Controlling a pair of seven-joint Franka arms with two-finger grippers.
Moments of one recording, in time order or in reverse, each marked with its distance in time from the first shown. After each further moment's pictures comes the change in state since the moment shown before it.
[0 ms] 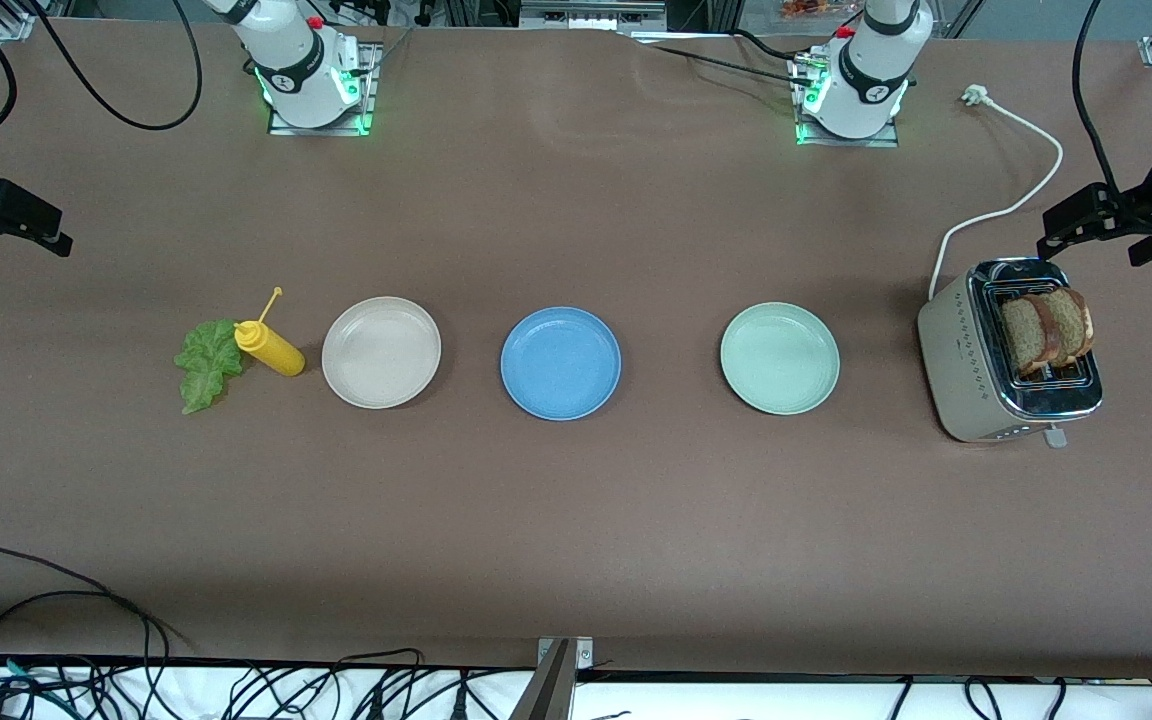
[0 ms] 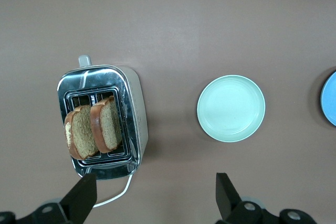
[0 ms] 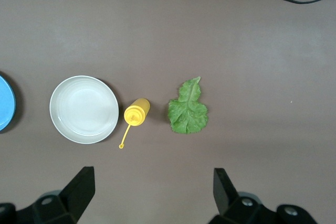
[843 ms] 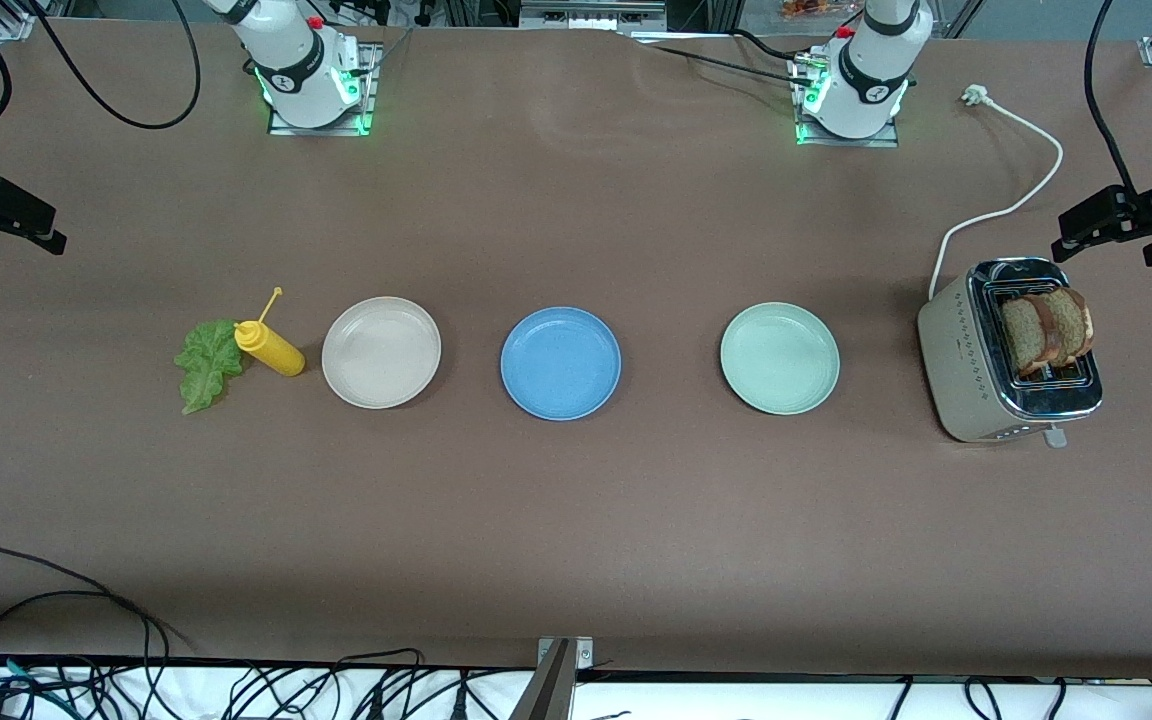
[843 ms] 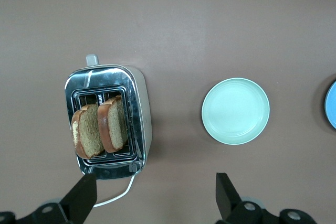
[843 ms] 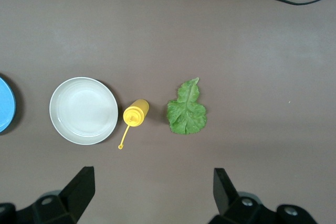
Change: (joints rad) left arm 0.018 0.000 0.008 0.000 0.000 0.005 0.000; right arm -0.001 -0.005 -0.004 0.002 0.000 0.000 0.000
